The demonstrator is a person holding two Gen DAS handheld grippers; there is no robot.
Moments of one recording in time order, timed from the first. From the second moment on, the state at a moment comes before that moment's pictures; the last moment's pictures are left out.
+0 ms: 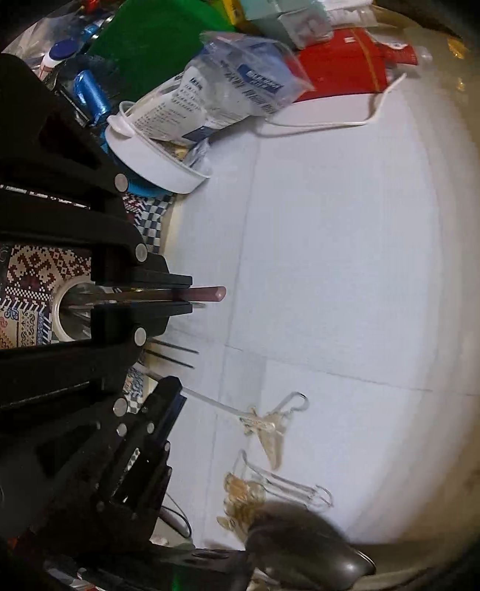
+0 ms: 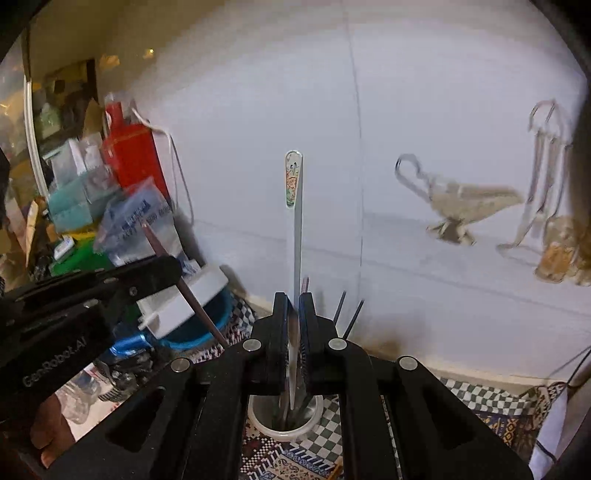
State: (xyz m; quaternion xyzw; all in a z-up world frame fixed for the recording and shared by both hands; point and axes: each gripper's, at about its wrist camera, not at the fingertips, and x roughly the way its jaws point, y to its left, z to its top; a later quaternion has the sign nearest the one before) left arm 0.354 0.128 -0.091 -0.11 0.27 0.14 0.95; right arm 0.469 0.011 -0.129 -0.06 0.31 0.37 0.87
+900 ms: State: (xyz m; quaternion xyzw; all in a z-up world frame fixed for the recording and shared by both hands) left arm 0.374 0.136 -0.151 -0.14 0.36 0.13 0.91; right arm 0.477 0.017 -0.196 -0.10 0.42 0.37 0.82
